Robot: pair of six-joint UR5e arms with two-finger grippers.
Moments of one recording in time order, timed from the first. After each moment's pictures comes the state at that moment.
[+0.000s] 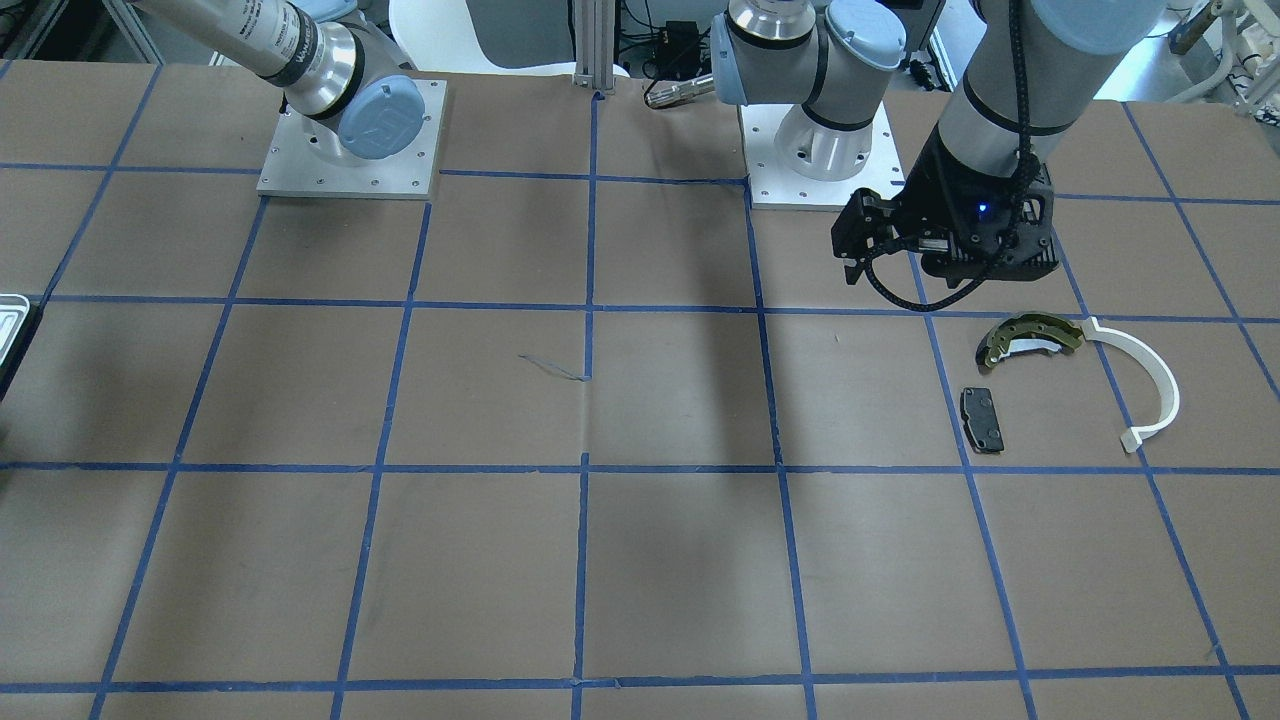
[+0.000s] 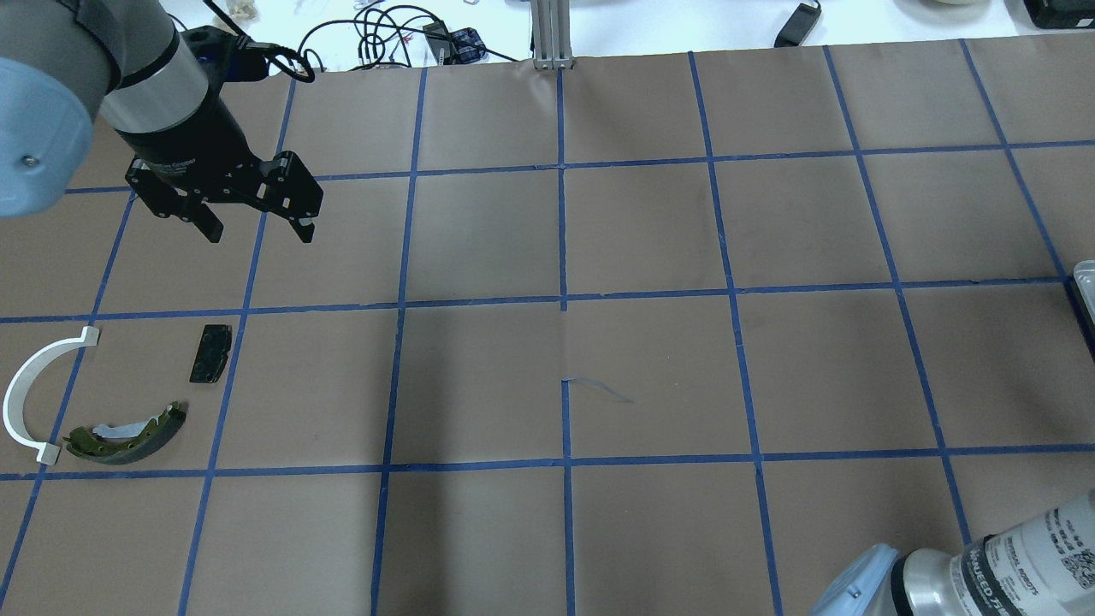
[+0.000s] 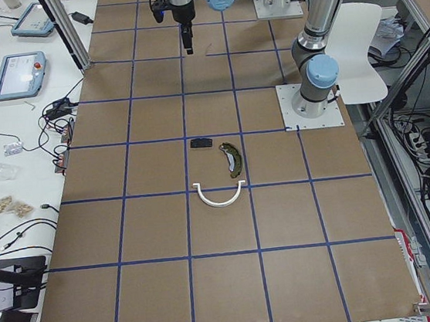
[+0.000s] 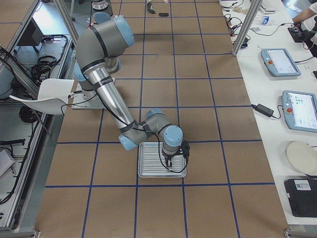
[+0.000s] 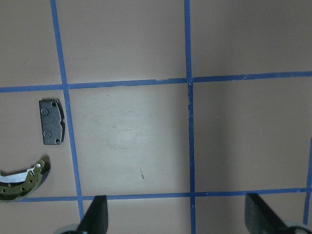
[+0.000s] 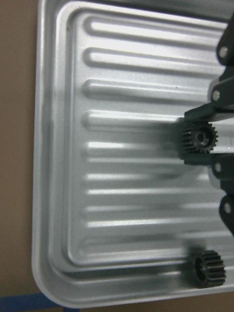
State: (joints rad) left arm -1.50 -1.58 -1.61 -1.58 1.60 0.11; right arm 0.62 -0.98 1.62 -2.21 -1.61 -0.98
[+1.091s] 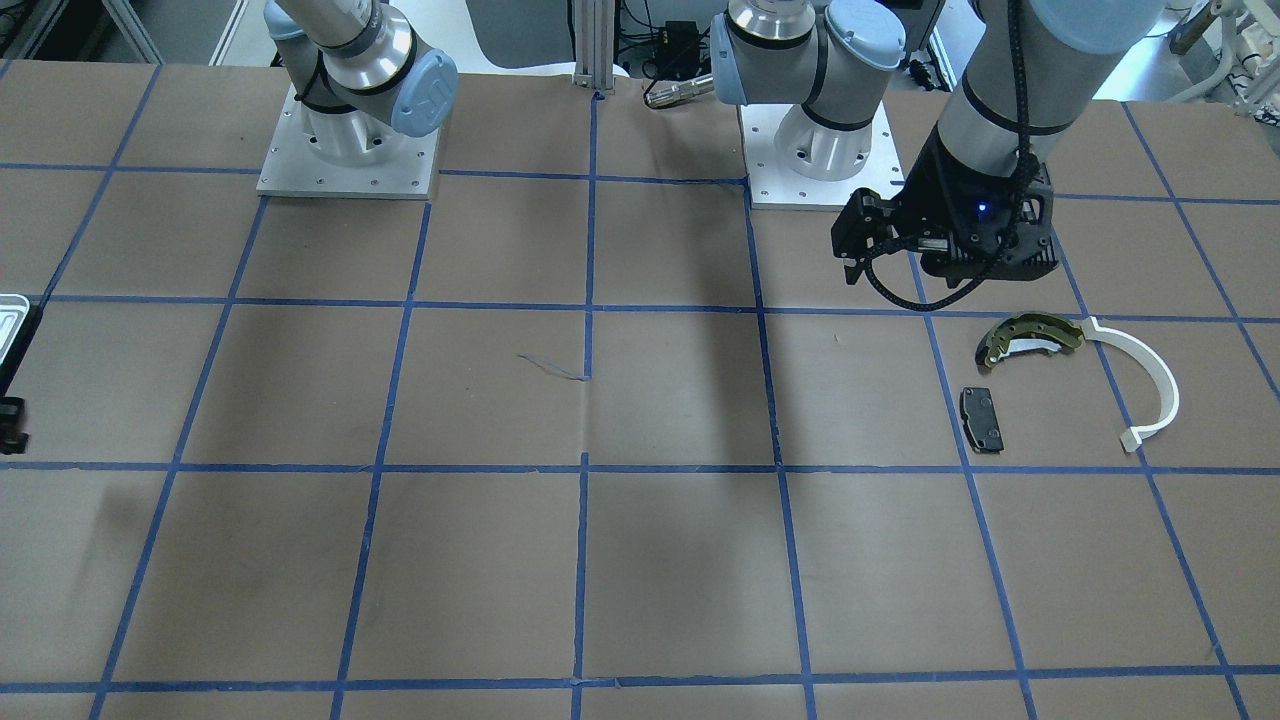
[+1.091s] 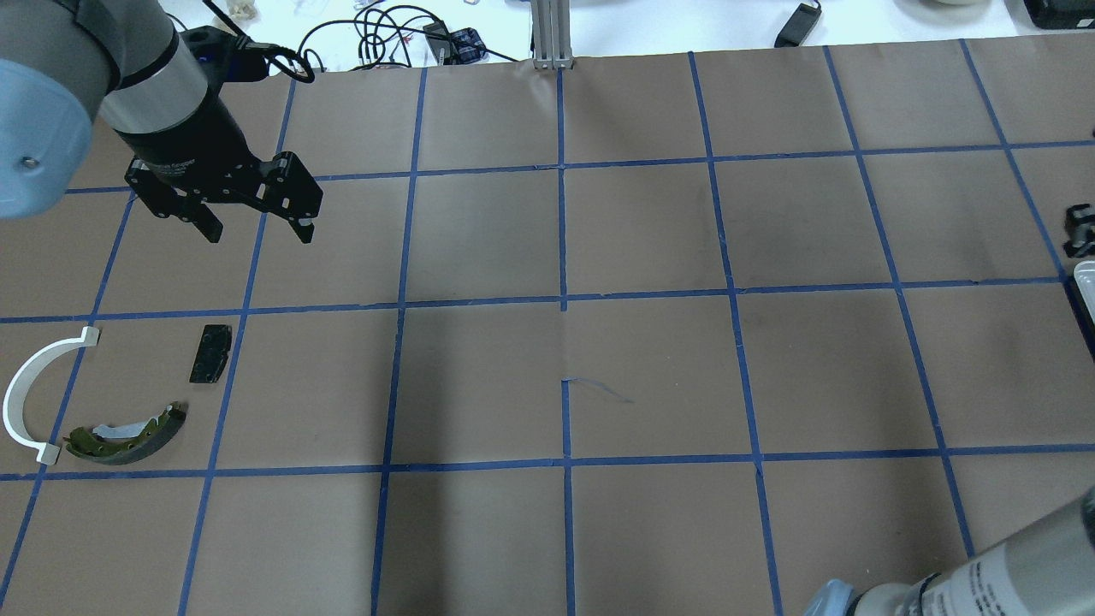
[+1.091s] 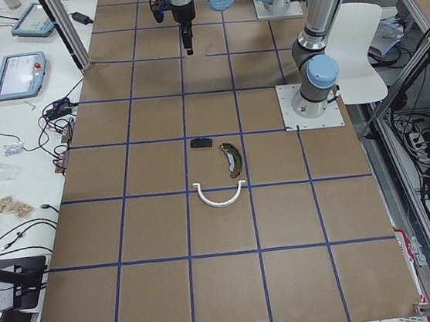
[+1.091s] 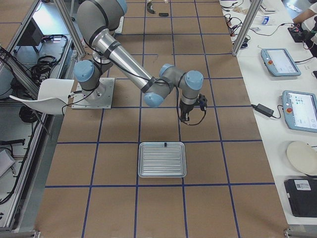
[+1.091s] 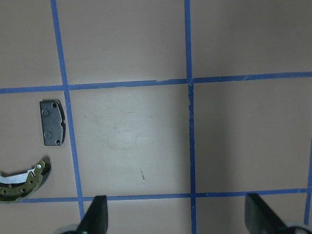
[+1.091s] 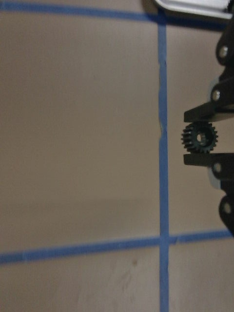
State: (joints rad) left arm -1.50 -1.58 -1.61 -1.58 1.60 0.11; right arm 1.09 -1.20 1.72 -2.07 -1.64 -0.49
